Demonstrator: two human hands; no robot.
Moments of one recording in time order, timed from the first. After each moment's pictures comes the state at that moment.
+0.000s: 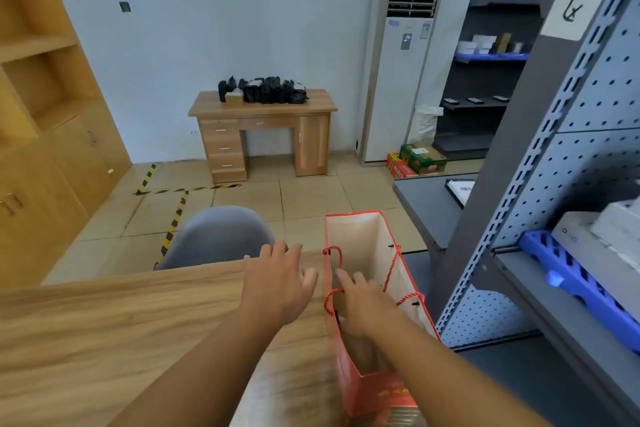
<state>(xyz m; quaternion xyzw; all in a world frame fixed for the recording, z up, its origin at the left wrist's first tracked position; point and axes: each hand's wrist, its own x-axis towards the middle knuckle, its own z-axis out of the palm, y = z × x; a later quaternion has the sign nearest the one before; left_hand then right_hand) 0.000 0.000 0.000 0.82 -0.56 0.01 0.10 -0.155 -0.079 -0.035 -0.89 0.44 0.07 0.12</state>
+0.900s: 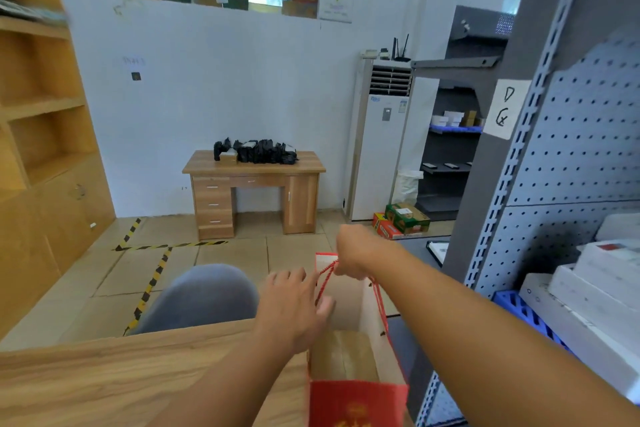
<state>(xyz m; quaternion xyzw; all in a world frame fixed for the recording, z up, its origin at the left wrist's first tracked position) -0.016 -0.022 0.052 0.76 -0.62 0.08 0.19 -0.121 -0.105 0.170 -0.88 0.48 0.03 0.06</state>
